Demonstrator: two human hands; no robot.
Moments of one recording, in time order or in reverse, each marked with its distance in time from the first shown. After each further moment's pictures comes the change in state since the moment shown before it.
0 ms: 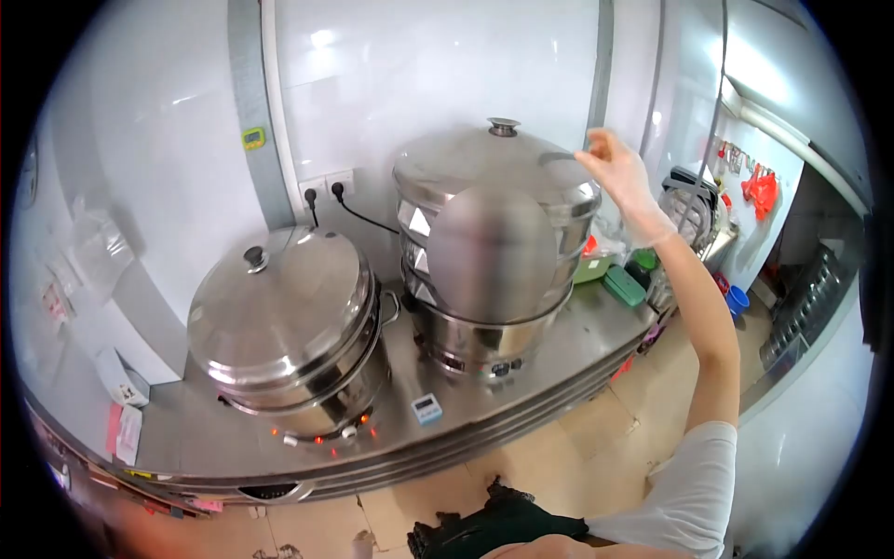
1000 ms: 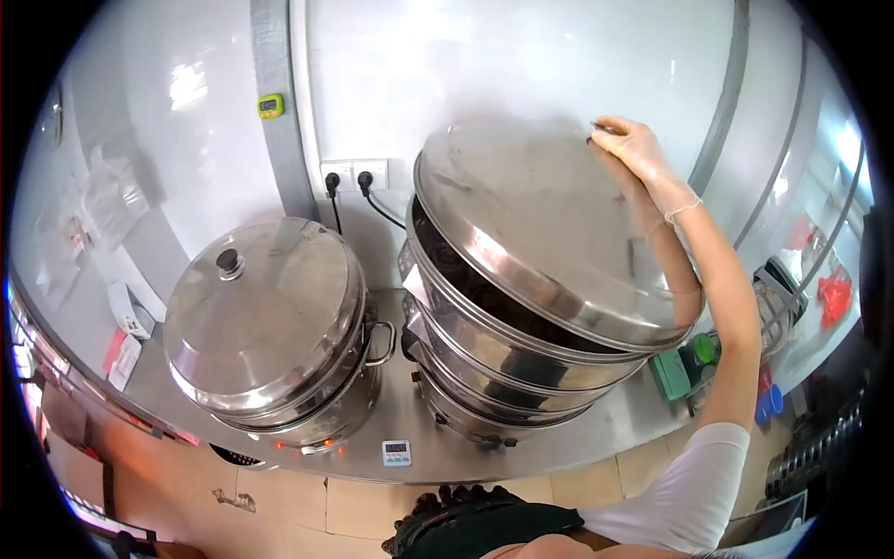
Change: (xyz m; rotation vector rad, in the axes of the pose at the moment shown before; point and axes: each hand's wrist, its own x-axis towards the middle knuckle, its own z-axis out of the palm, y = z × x) left_hand 0.091 0.132 0.323 0.253 0.134 -0.171; right_hand 0.209 0.098 0.198 0.309 -0.437 -0.046
